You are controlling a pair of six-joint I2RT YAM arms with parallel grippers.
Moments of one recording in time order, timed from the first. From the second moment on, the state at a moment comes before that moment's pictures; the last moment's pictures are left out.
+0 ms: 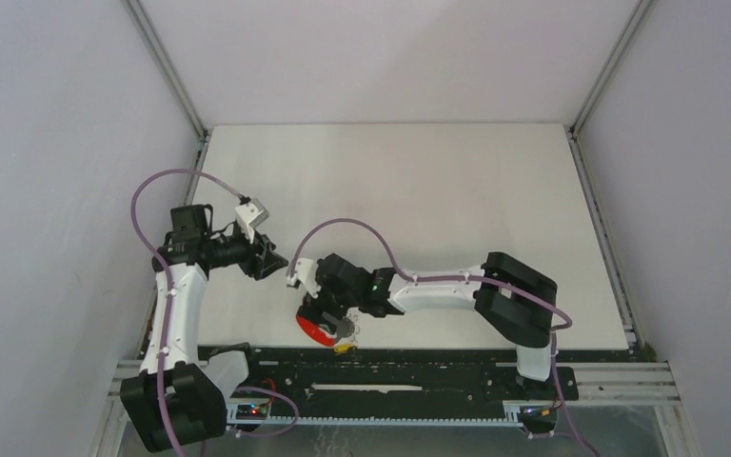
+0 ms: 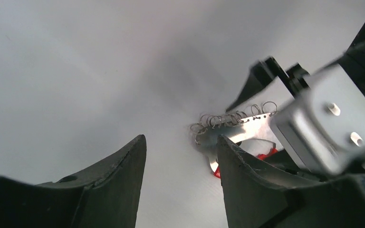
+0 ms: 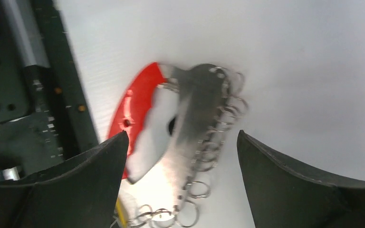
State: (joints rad) left arm 0.24 1.02 0.82 -0.81 0.96 0.74; right arm 1.22 1.88 1.20 -0.03 -0.06 -0.06
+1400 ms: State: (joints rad) left arm 0.26 1.02 0.88 -0.93 1.01 0.87; right arm 1.21 2.00 1.27 -0.12 0.01 0.02
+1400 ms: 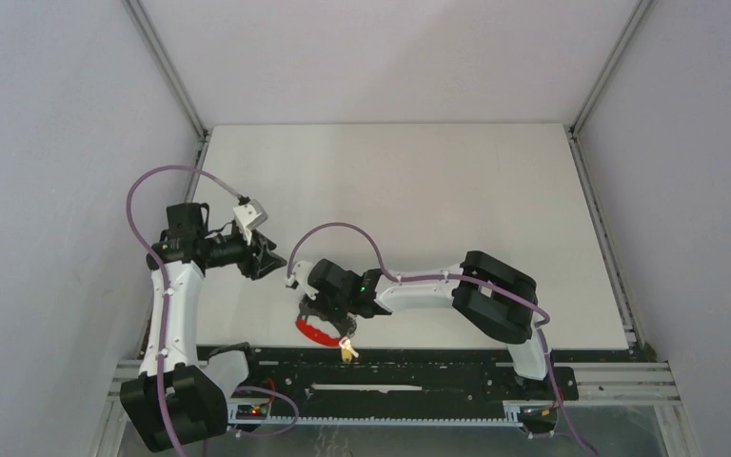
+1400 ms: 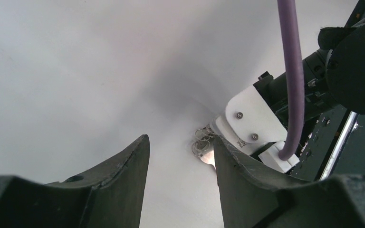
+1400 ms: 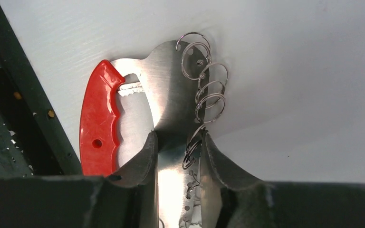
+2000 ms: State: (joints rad) left arm 0.26 1.03 0.88 -0.98 1.01 0.96; right arm 1.09 1.85 1.07 0.07 -0.12 0.04
